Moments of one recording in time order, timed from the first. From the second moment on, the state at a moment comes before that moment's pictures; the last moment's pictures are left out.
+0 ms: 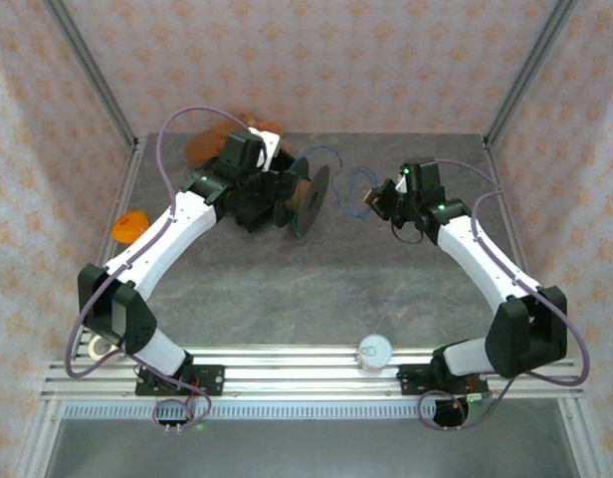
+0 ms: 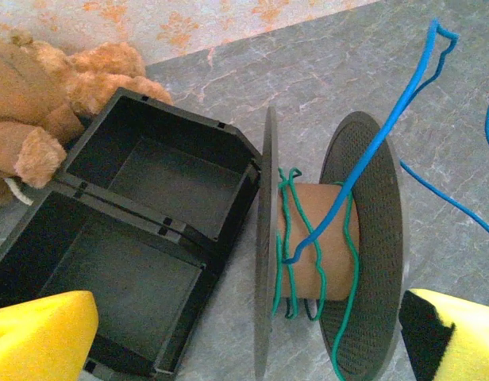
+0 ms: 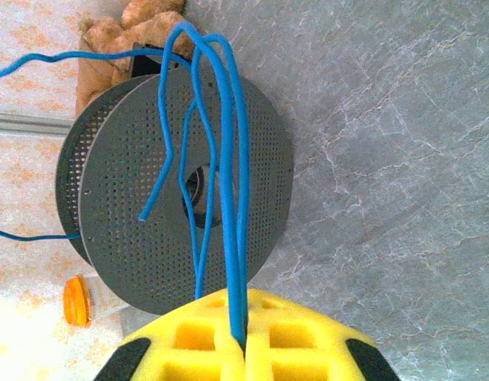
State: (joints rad) left arm -0.41 1.56 1.46 -0.58 -0.07 -0.09; right arm 0.28 1.39 1.10 -0.42 -0.36 0.92
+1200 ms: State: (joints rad) left arm -0.38 1.64 1.51 -0.46 0.01 -0.12; right arm 0.10 1.54 1.06 -0.04 -0.78 1.24
